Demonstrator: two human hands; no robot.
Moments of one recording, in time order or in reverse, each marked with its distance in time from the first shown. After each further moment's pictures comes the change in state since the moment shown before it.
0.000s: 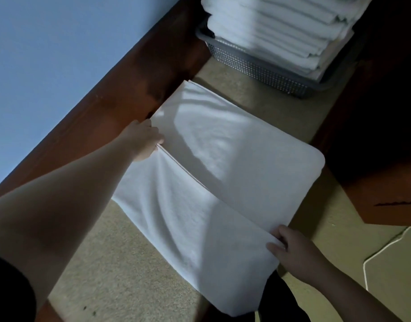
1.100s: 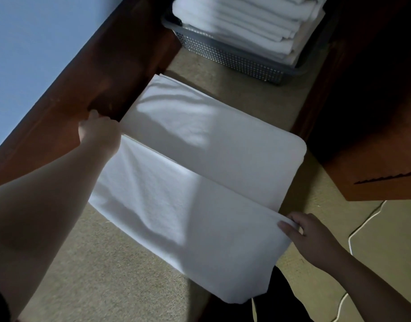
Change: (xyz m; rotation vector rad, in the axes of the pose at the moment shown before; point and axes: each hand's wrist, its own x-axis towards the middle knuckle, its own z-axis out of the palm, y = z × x) left_hand 0.021 -0.005 0.000 -0.021 -0.109 -0.545; right_hand -0.006 0.024 -0.029 0.129 0.179 0.065
